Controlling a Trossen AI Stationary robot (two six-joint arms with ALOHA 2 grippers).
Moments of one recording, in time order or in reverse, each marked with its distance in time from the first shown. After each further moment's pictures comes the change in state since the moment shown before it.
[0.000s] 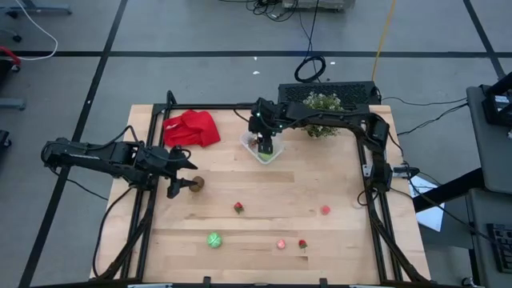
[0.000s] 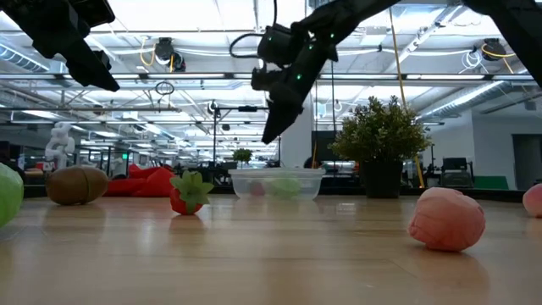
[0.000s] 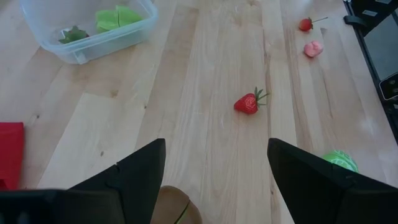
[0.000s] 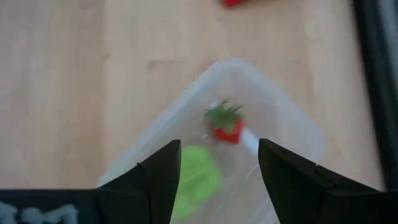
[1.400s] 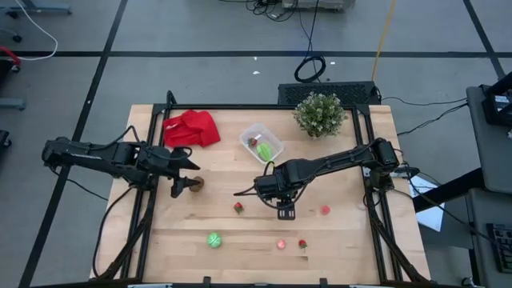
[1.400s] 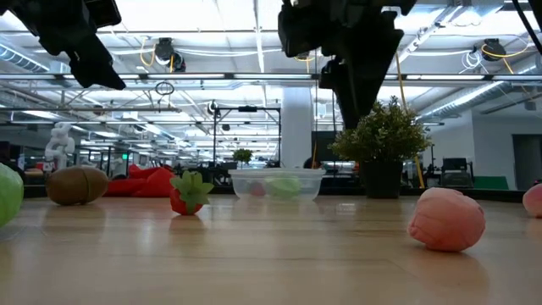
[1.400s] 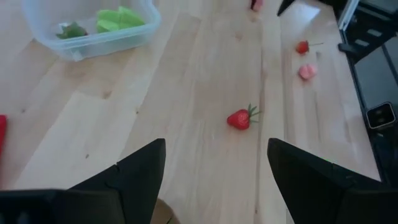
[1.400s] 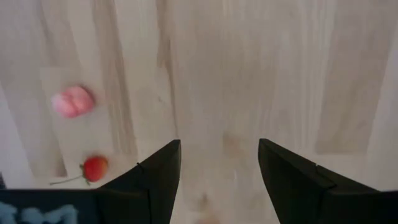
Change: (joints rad) left arm -0.008 0.057 0.000 0.072 0.000 -0.114; right arm 0.520 -0.043 0.000 -0.516 -0.009 0.504
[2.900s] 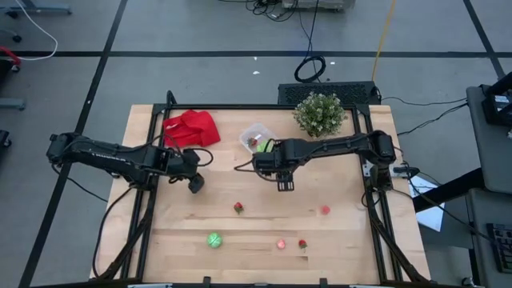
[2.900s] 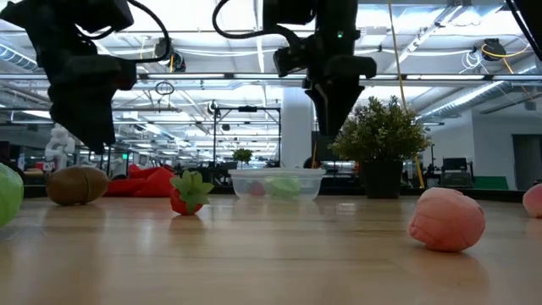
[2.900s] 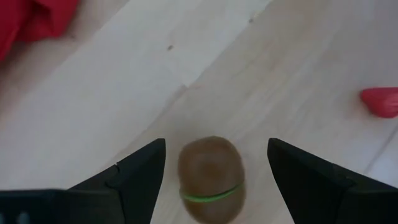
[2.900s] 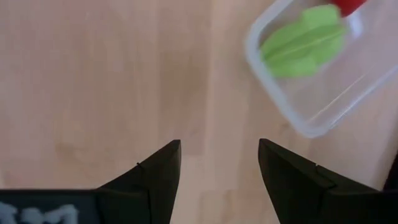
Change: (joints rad) left arm 0.052 0.319 0.000 -0.147 -0.134 -0.403; right arm -0.175 -0.005 -0.001 0.003 0.320 -0.289
